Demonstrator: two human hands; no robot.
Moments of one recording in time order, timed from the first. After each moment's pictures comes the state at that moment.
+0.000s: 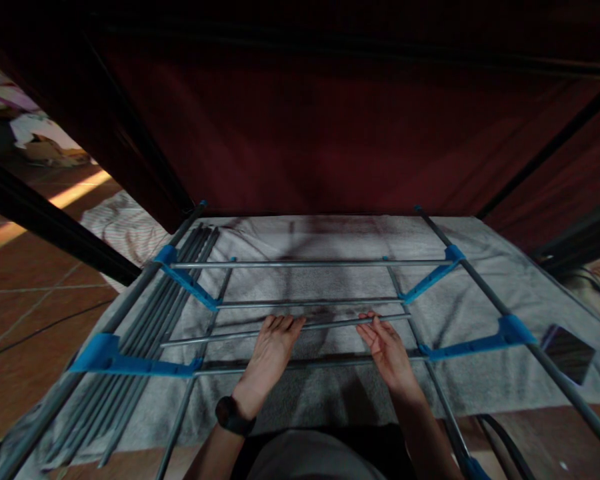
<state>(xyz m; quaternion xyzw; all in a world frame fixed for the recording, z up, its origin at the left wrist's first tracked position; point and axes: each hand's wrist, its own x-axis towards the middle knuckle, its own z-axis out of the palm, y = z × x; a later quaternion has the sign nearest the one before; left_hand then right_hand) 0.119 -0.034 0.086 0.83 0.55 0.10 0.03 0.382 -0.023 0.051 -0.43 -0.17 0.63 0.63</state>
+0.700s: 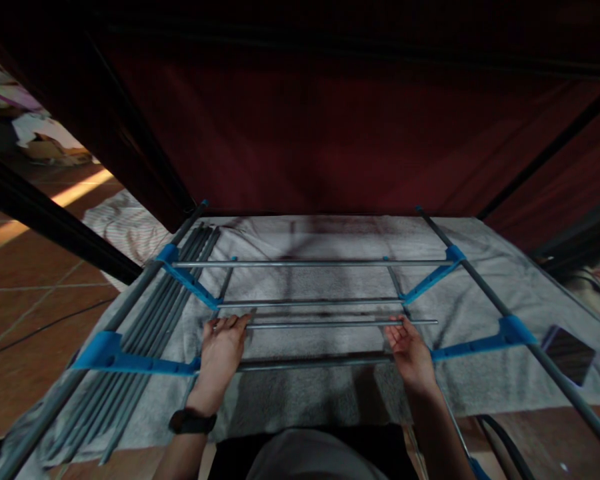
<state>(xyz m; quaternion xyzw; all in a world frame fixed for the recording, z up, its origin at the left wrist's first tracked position) 0.027 -0.040 0.063 0.72 0.68 0.08 -0.06 0.439 -0.013 0.021 -0.47 -0.08 0.56 0.68</state>
